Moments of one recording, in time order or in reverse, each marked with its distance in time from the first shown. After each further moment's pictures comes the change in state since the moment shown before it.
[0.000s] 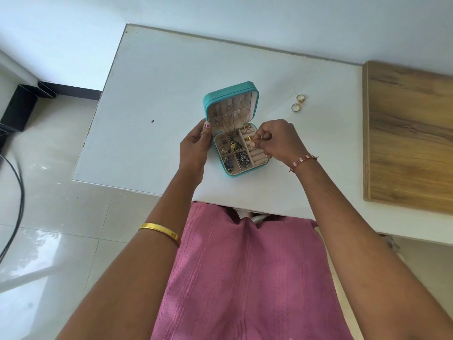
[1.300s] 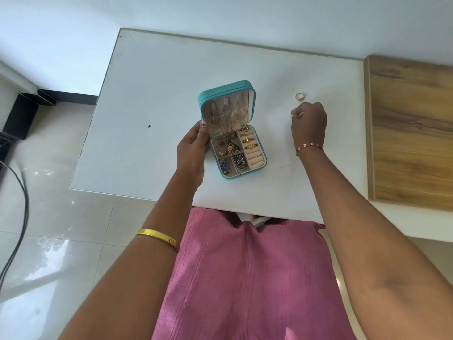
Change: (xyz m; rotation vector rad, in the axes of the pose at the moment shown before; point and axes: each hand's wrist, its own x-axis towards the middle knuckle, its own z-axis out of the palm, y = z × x) left_hand 0.008 0.001 0.005 -0.074 0.034 -0.036; right_hand 0.041 0.054 -0.015 -0.148 0.582 0.242
